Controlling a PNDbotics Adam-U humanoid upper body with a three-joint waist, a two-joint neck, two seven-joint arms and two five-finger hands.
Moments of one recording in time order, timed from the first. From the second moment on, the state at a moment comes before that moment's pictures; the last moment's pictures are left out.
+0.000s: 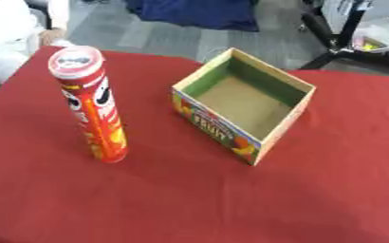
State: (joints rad) left arm -0.94 0.81 -0.17 -1.60 0.09 -0.48 -0.43; right arm 0.03 -0.34 -0.39 -1.99 -0.65 -0.45 0.72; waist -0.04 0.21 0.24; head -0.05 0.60
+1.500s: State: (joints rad) left arm -1.08 0.68 -0.31 -1.26 -0.30 -0.43 -0.47; right arm 0.03 -0.35 -0.39 -1.99 -0.65 -0.44 0.73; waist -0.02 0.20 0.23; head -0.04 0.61
